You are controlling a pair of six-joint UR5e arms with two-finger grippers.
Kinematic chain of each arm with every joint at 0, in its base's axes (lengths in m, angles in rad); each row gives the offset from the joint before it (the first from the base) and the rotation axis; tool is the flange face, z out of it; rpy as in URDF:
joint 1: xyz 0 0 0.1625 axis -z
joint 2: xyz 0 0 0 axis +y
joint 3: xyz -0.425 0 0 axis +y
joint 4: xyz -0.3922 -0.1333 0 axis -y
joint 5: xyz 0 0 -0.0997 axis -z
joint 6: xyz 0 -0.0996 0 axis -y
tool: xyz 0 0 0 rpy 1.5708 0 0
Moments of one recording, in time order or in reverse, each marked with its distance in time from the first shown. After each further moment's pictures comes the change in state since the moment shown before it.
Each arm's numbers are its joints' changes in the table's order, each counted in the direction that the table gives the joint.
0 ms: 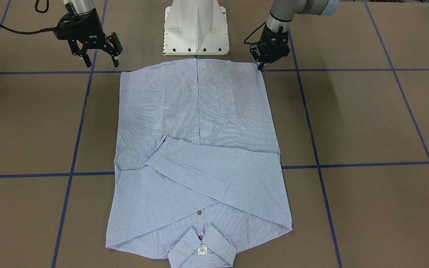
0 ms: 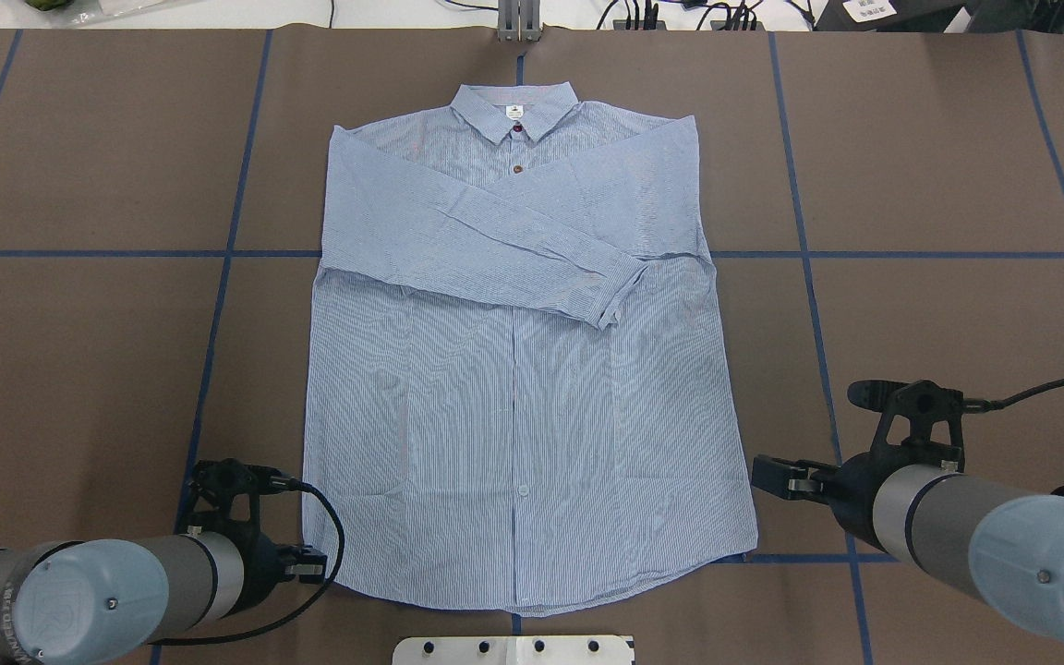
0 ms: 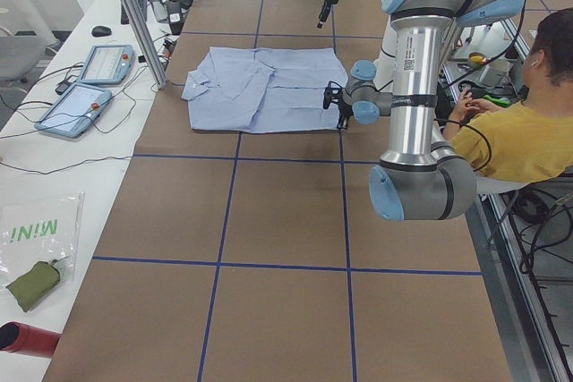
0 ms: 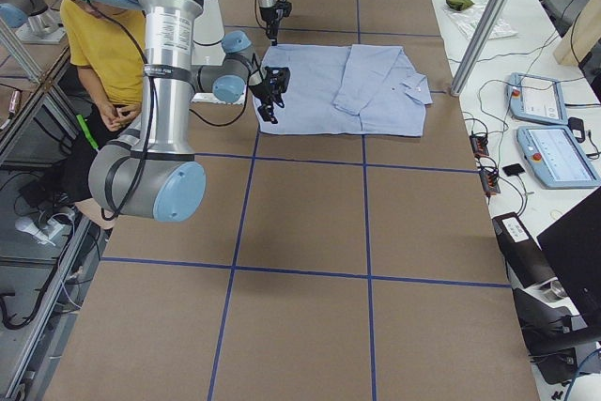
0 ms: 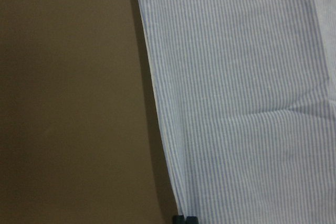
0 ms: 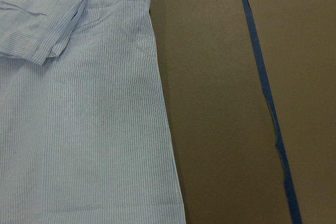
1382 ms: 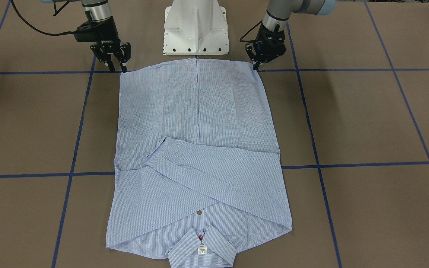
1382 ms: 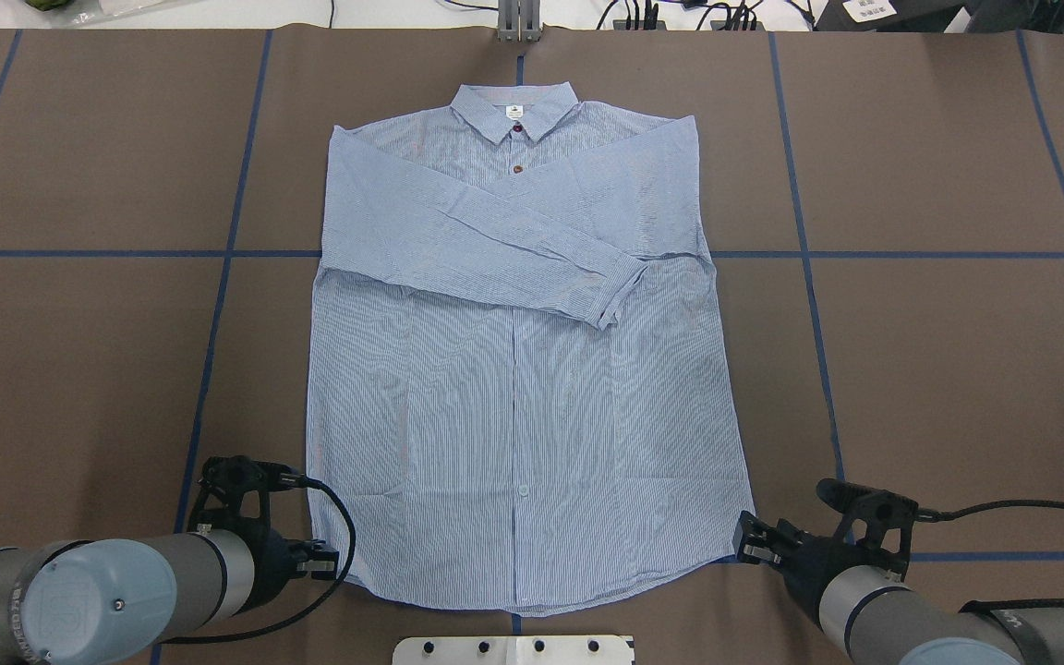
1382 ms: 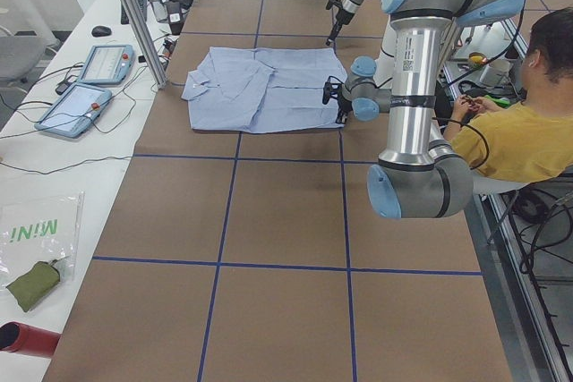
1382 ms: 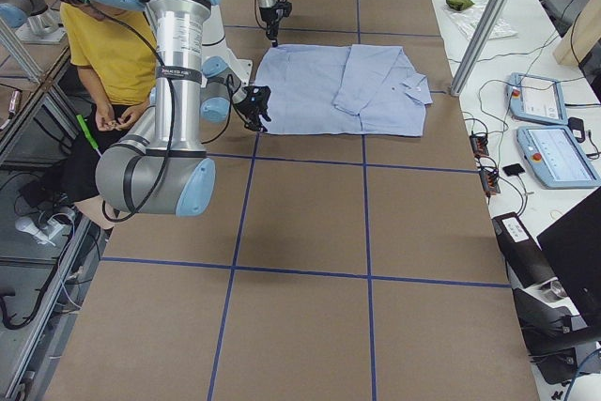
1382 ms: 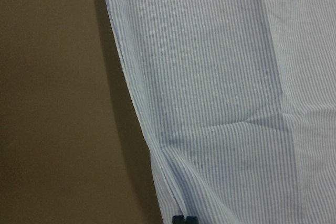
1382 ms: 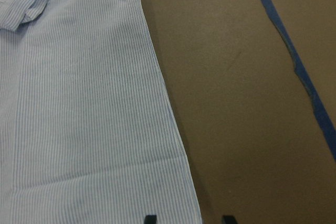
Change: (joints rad) left arm 0.000 0.015 -0.001 -0.006 0.015 0.002; right arm 0.240 0.002 0.179 0.155 -0.296 0.256
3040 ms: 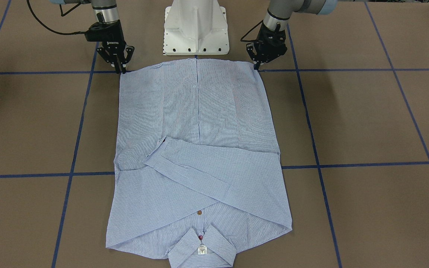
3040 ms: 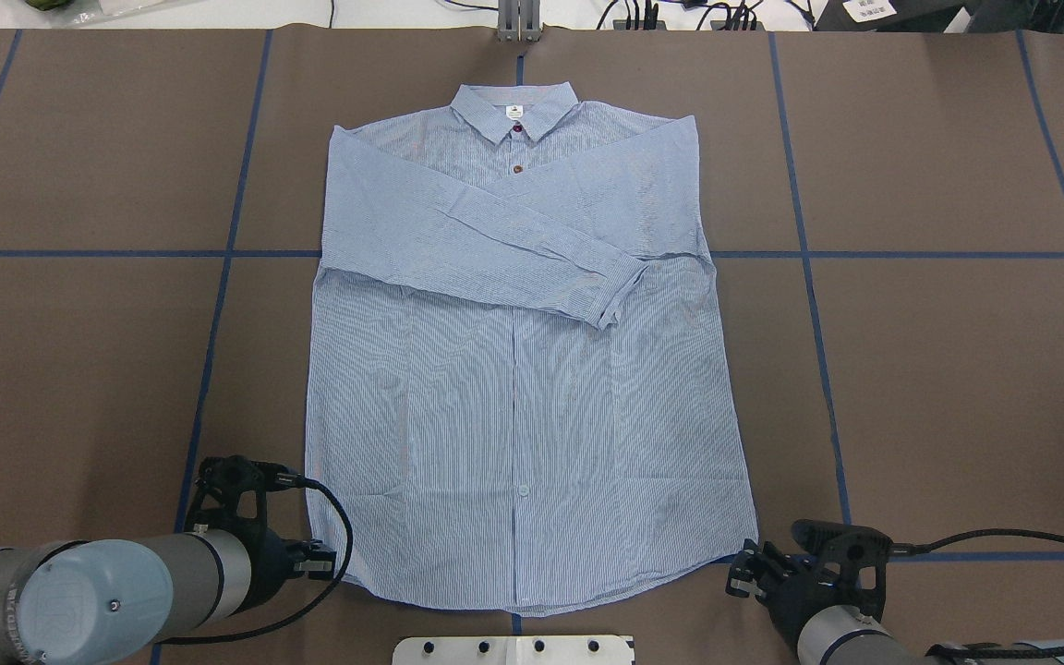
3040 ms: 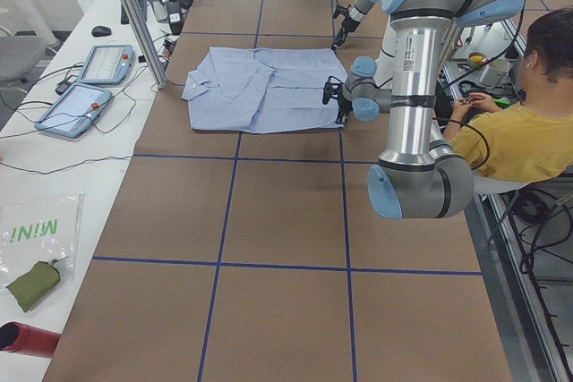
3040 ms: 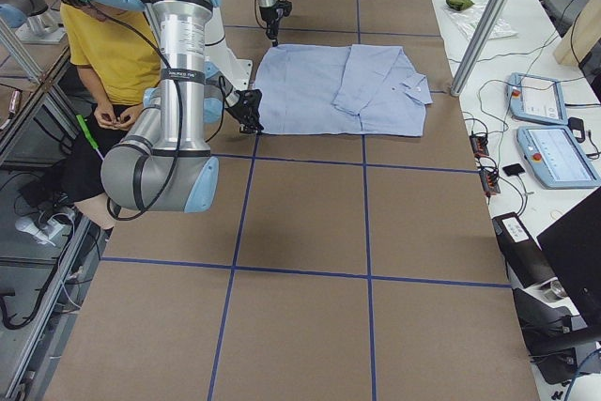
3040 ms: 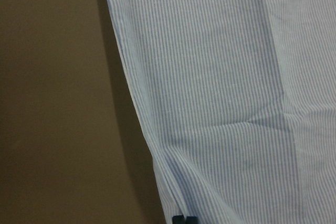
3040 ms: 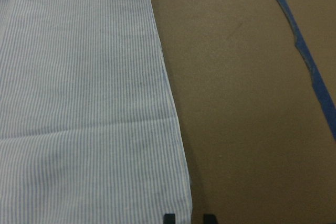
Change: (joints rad) left arm 0.000 -0.006 0.004 0.000 0.002 0.000; right arm 0.077 -0.038 0.042 -0.095 -0.076 -0.004
